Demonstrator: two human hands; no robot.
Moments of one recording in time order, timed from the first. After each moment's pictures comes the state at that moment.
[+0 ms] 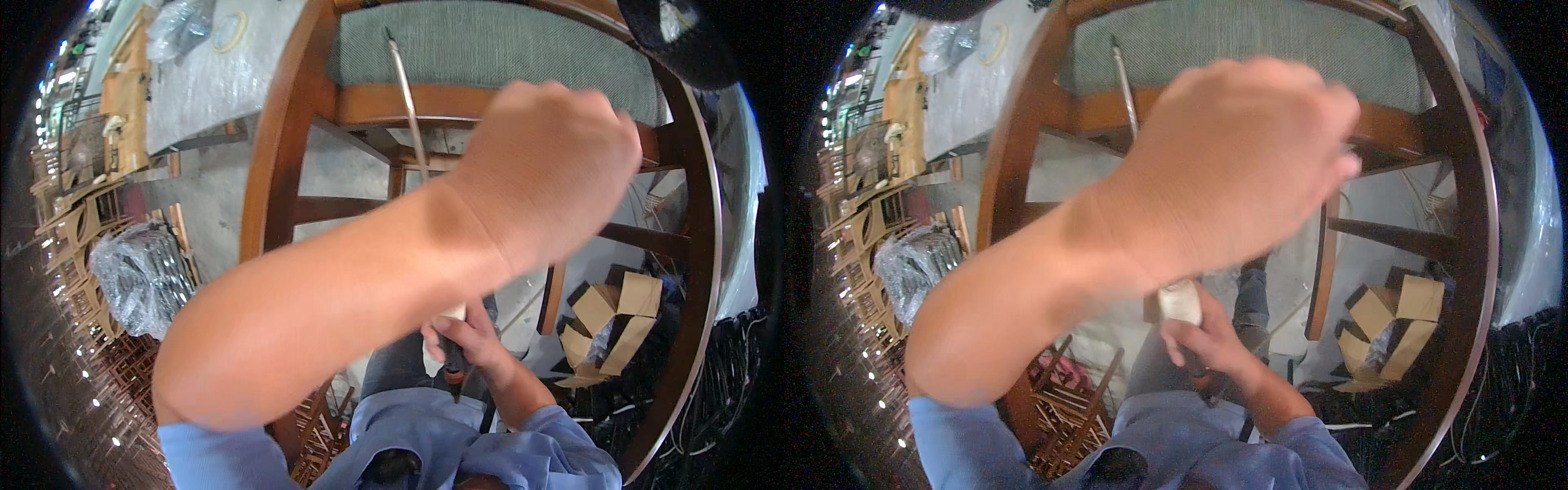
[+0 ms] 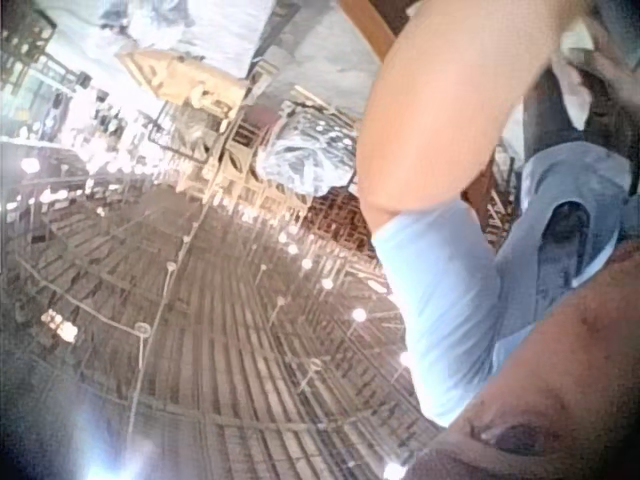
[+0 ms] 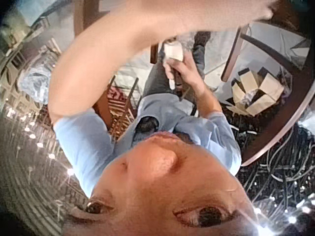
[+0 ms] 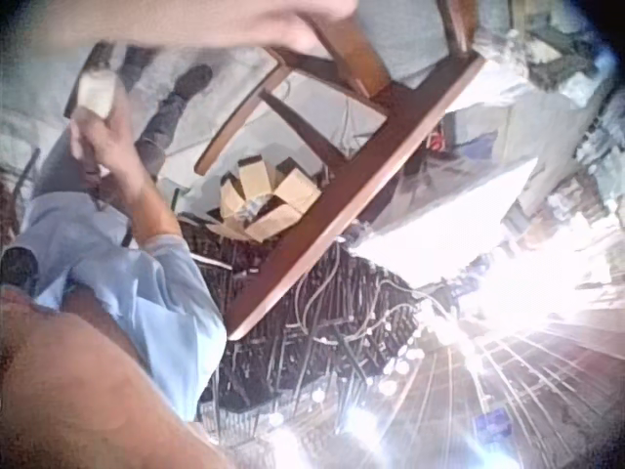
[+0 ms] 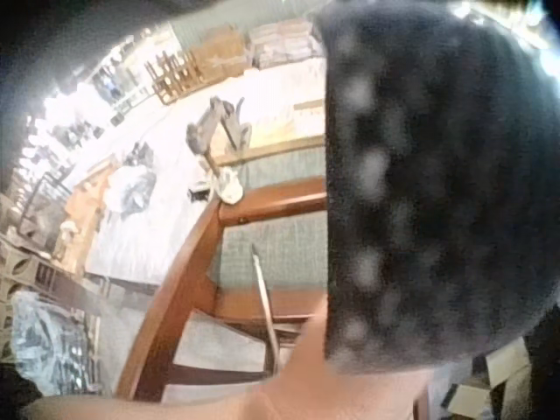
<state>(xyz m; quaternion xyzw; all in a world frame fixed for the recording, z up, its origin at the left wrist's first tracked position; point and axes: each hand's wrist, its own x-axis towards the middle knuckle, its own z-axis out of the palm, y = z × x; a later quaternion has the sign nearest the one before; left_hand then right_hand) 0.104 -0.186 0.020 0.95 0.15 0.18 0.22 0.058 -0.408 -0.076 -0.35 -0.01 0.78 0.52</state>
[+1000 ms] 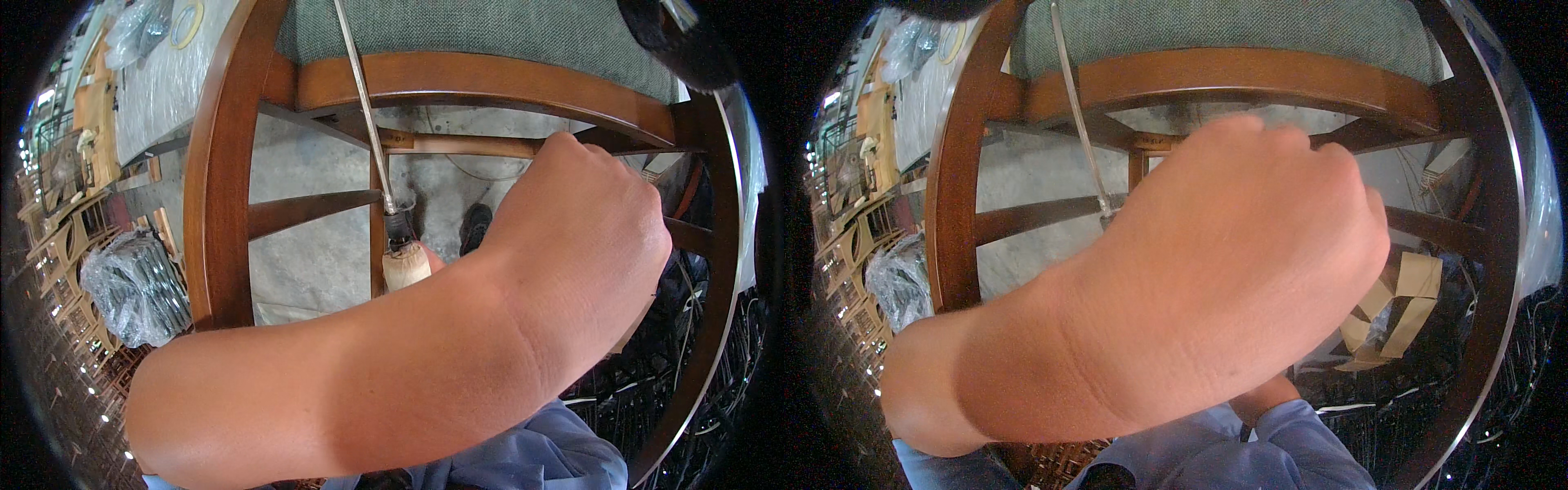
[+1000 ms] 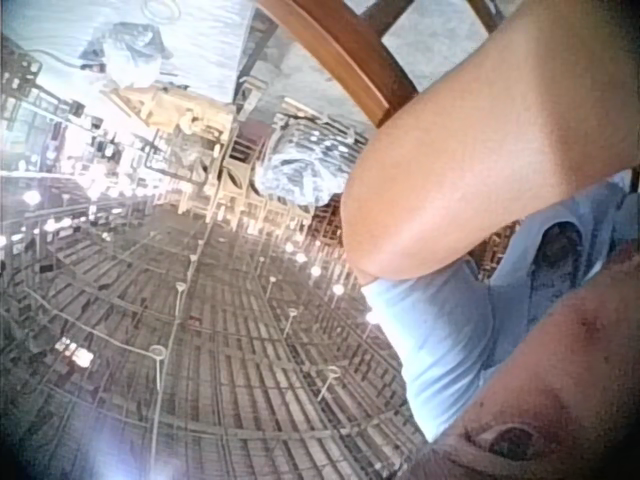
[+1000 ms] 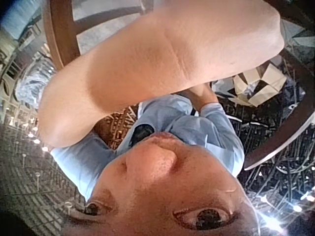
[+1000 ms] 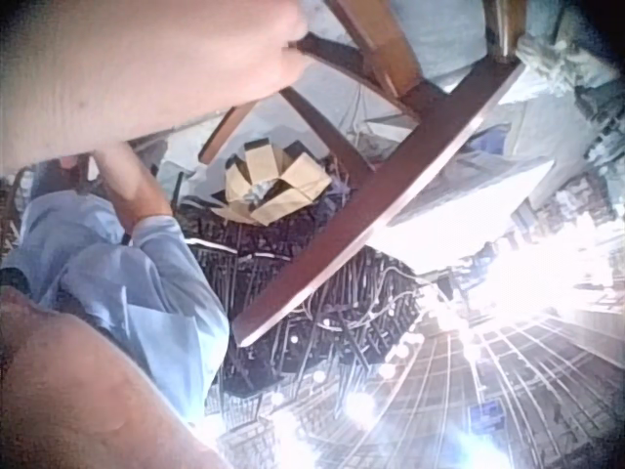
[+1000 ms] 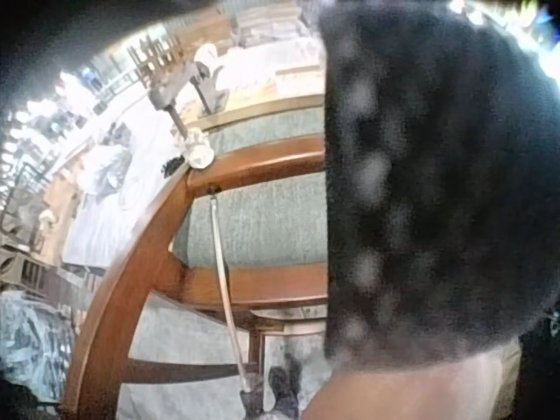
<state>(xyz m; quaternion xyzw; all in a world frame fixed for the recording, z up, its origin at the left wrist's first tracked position) 0.092 -0.209 0.040 0.95 0.06 -0.10 0.30 0.015 -0.357 -0.070 -0.38 0.04 0.74 0.56</state>
